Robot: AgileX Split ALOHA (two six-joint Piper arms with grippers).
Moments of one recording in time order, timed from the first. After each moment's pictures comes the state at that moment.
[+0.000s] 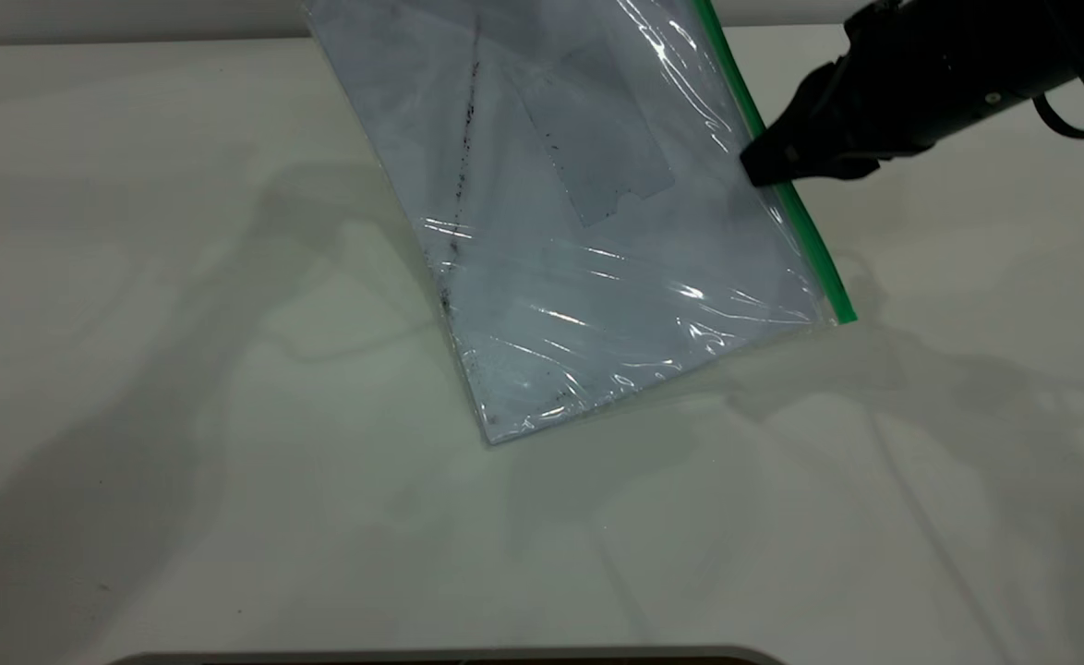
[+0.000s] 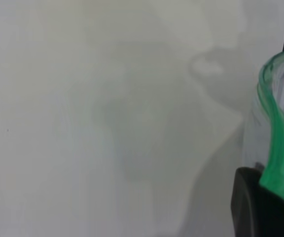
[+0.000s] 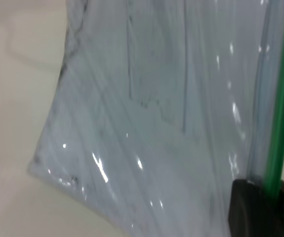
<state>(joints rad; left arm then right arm) -0.32 2.46 -2.25 -0.79 1.13 1.68 0.23 2.02 -0.87 1.76 0.40 -2.12</state>
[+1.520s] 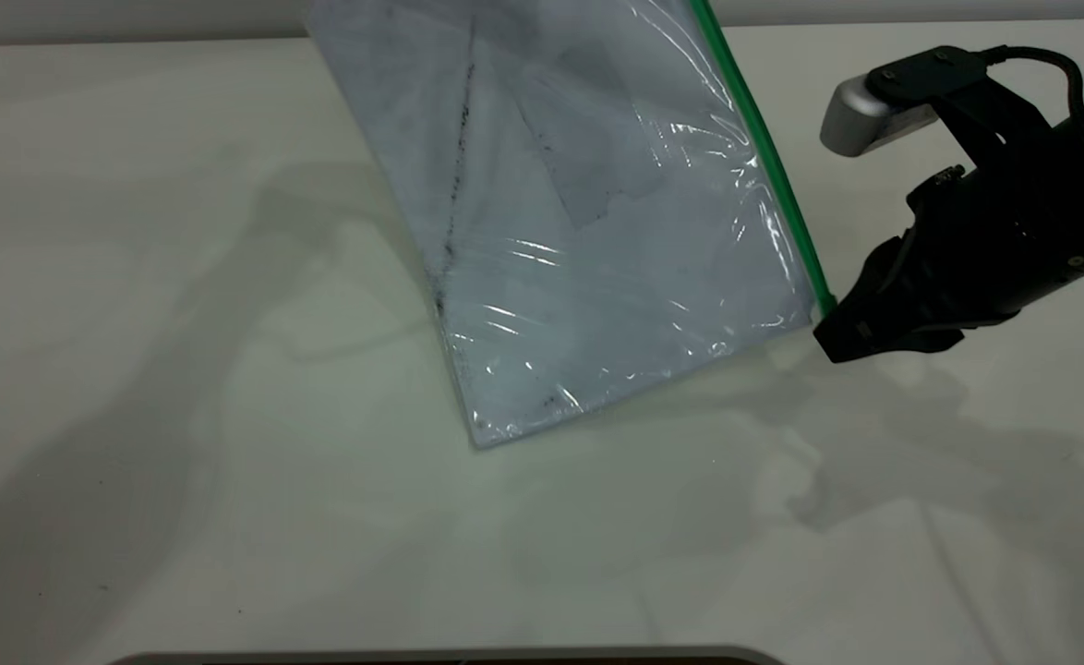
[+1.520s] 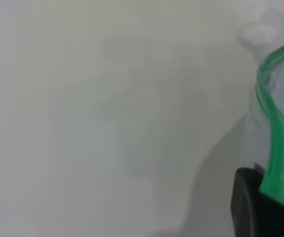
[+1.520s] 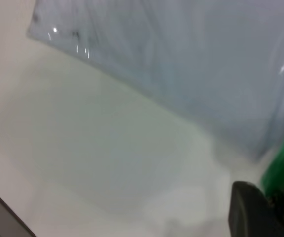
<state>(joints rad) -0.32 2.46 -2.25 -0.77 1.12 1.68 0.23 2.02 -0.66 1.76 0.33 -2.11</state>
